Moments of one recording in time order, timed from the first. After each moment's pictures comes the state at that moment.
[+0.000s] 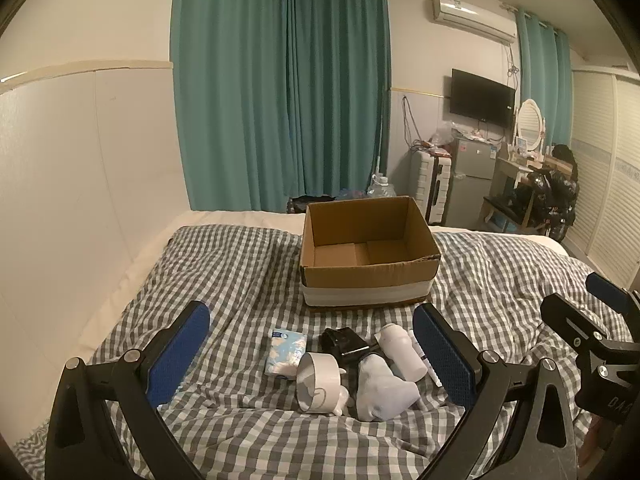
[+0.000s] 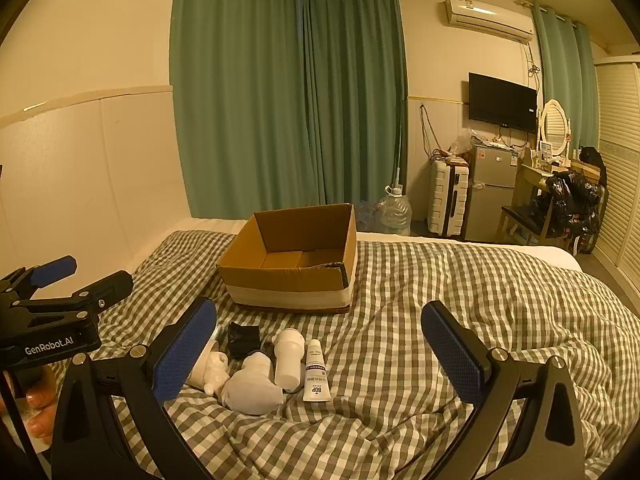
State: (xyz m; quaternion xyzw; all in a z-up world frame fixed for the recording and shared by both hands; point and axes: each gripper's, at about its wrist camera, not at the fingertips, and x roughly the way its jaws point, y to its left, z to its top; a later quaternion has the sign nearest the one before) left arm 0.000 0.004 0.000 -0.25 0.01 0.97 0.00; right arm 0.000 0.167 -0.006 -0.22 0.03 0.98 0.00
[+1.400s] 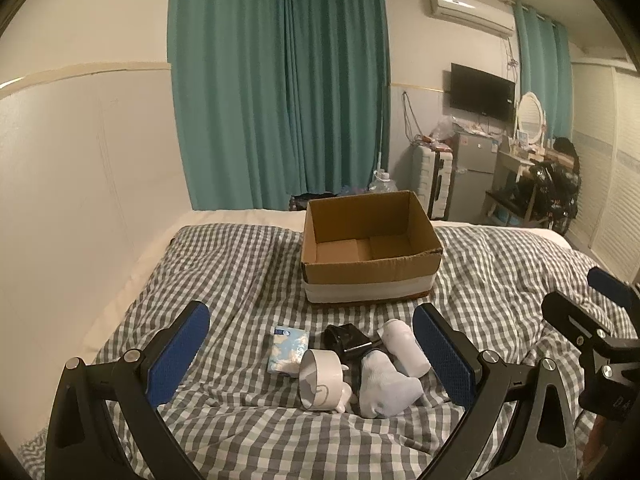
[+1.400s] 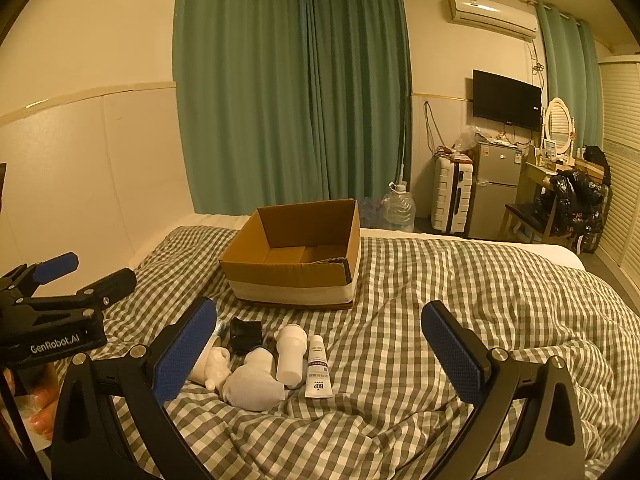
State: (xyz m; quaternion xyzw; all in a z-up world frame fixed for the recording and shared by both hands) left arm 0.000 0.009 -0.005 -0.26 0.03 0.97 0.03; right arm -0.002 0.166 -0.008 -0.22 0.02 0.97 -0.01
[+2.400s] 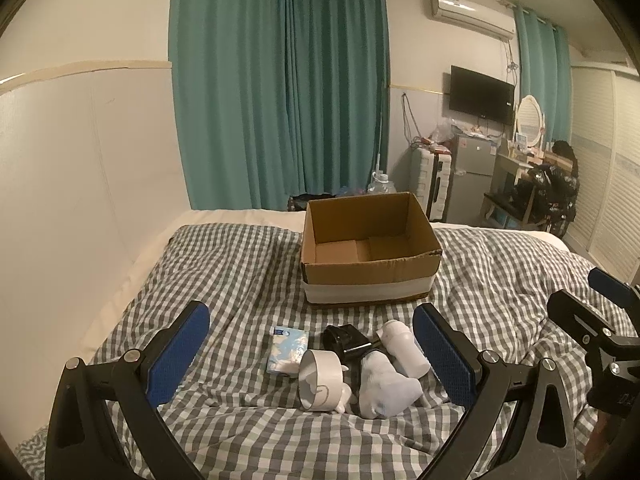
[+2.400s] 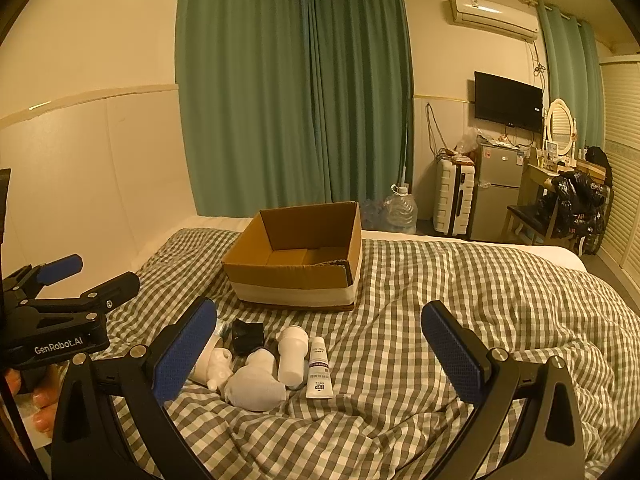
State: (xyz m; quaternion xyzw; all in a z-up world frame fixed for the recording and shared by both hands) left arm 0.000 0.004 -0.004 -0.26 0.02 0.97 0.03; right arm 0.000 0.167 -0.006 -0.22 0.03 0.98 -0.01
